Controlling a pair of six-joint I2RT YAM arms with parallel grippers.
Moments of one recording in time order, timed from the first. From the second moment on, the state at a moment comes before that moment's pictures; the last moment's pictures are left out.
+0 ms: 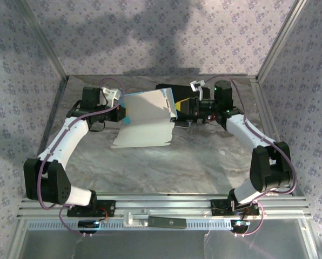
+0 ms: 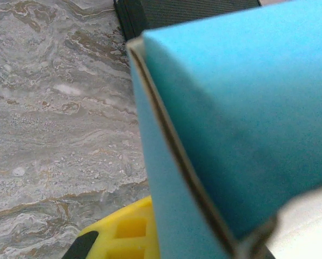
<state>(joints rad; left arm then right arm) -0.19 1.40 1.13 -0.53 0.51 -0.12 0.25 1.53 1.09 0.10 -1.09 0.40</state>
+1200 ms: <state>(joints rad) -0.29 1.40 1.14 -0.59 0.28 -0.12 0.61 1.51 1.27 -0.38 -0.18 0.01</state>
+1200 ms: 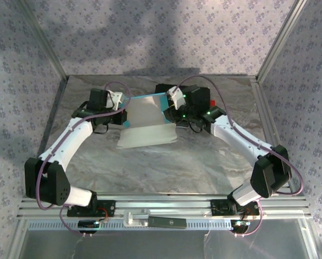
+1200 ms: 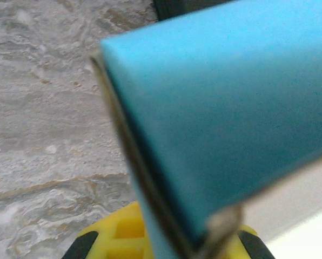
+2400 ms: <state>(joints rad) -0.58 1.72 1.06 -0.31 -0.12 -0.19 0.57 1.72 1.00 -0.11 0.14 0.25</state>
